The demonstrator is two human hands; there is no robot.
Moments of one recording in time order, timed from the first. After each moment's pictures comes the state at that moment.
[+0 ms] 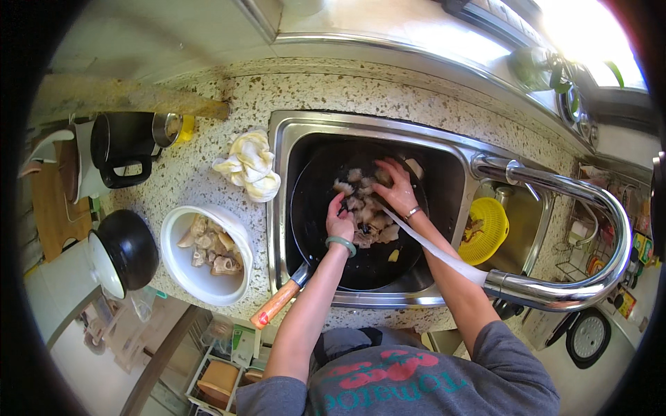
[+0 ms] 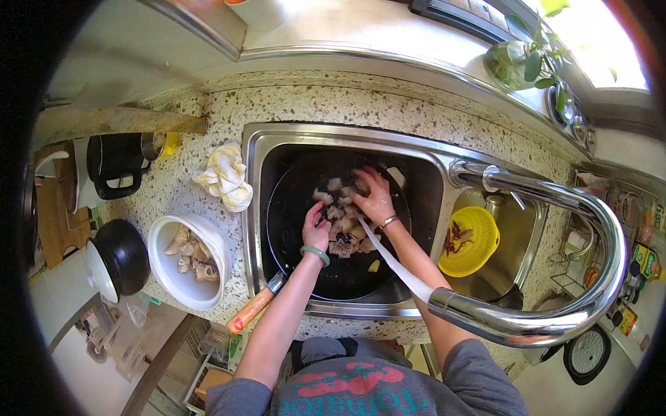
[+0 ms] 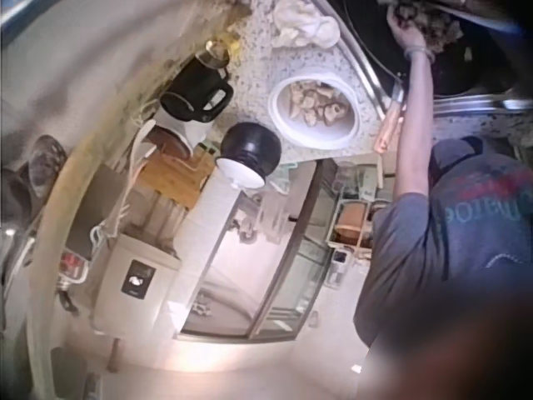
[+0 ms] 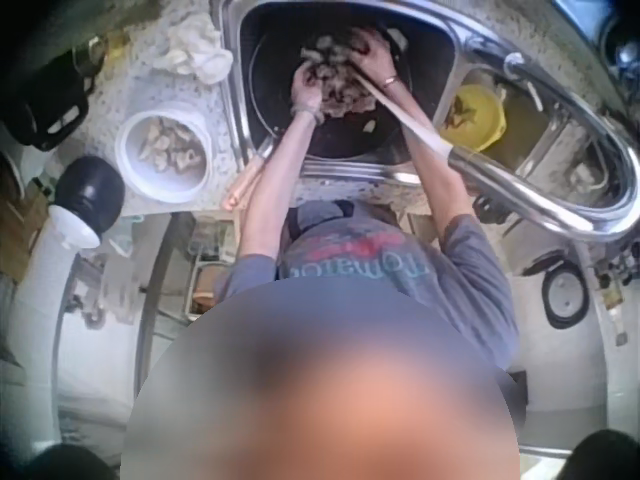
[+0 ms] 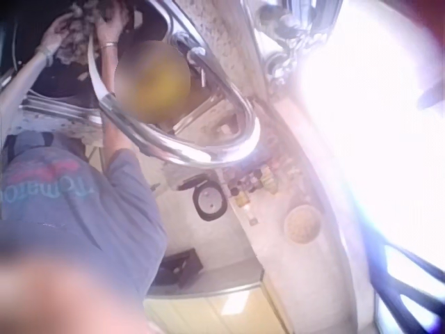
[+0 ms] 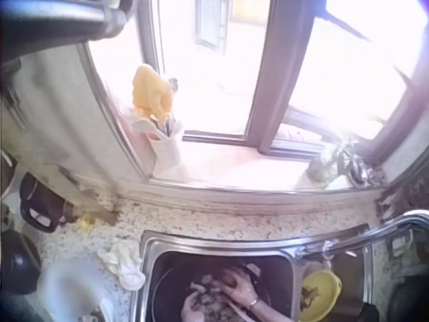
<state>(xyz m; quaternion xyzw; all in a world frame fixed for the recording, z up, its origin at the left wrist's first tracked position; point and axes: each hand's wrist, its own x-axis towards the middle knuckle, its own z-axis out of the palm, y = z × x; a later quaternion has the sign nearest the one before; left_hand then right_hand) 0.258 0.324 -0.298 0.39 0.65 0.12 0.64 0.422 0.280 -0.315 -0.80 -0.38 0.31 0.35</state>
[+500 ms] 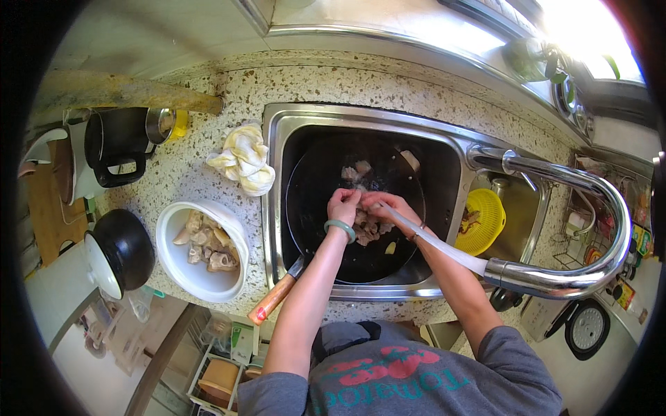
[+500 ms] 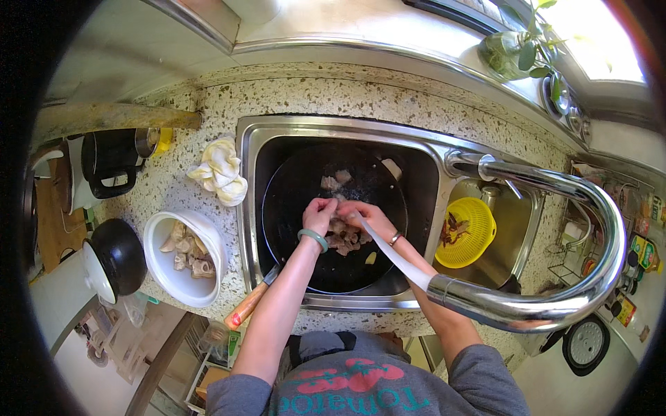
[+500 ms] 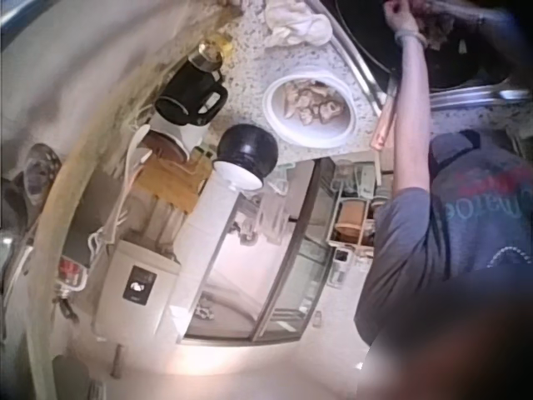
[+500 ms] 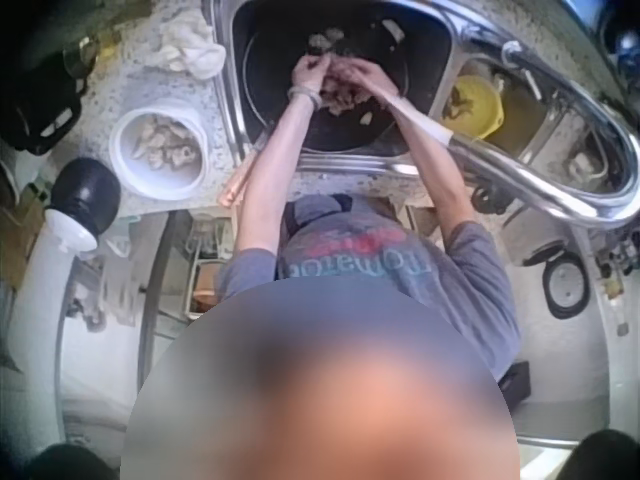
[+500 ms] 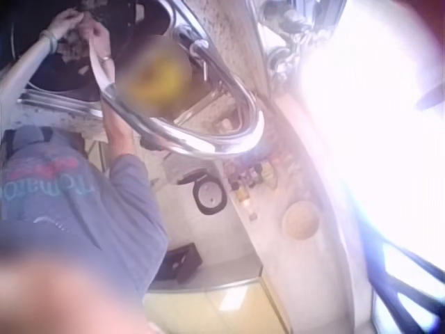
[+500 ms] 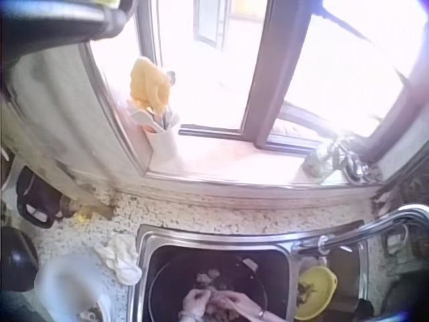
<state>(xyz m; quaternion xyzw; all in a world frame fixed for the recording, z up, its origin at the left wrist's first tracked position) 0.261 0.330 -0.326 0.41 0.59 0.05 0.69 0.393 0.232 -0.290 -0.59 -0.17 0.62 0.48</state>
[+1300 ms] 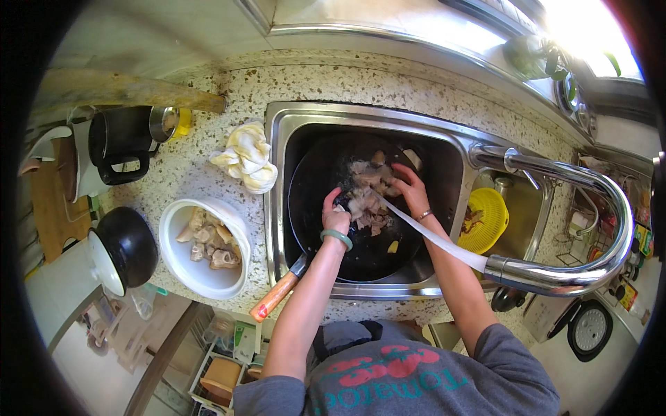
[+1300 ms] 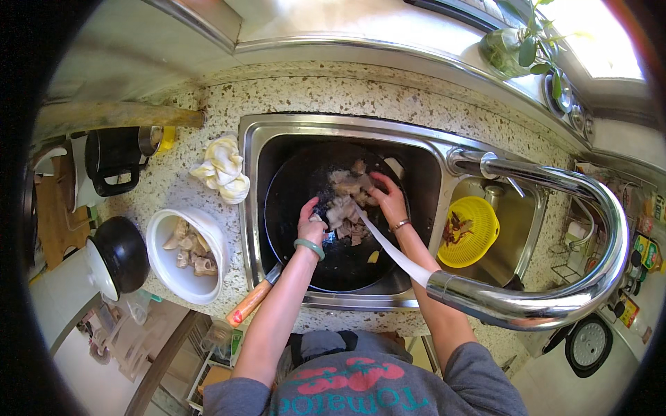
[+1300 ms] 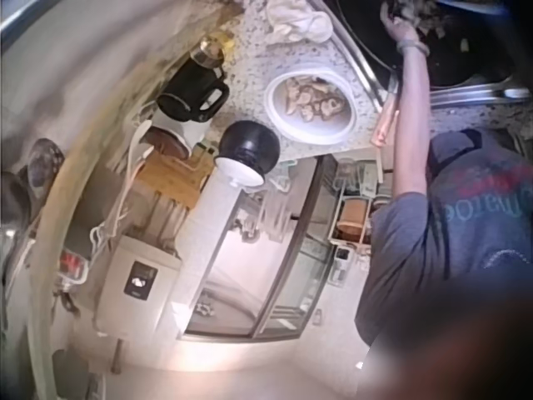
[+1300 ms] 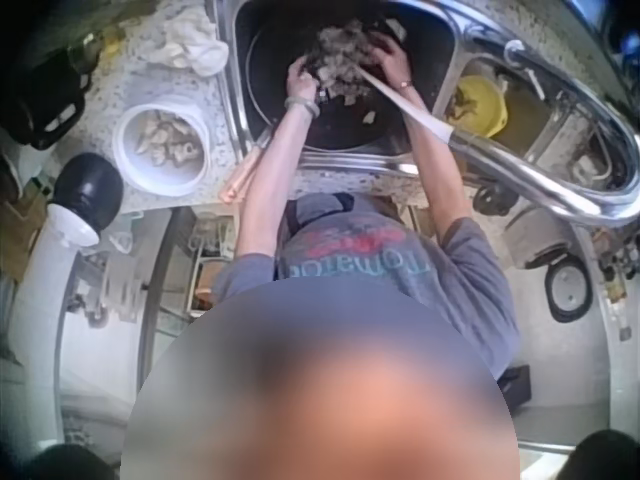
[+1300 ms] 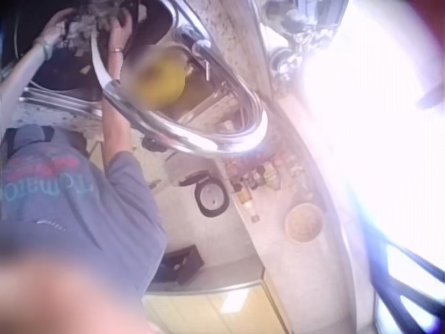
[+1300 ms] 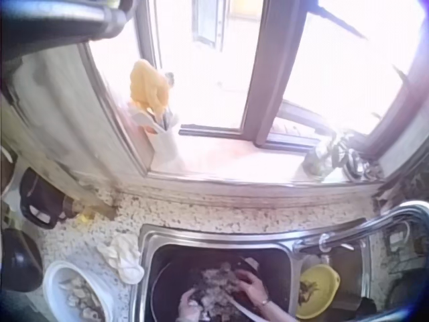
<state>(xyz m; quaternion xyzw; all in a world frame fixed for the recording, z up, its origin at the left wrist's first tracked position) 0.243 0.326 -0.302 0.36 0.66 0.05 0.66 0.424 0.235 -0.324 -0.72 -0.11 0.45 0.51</state>
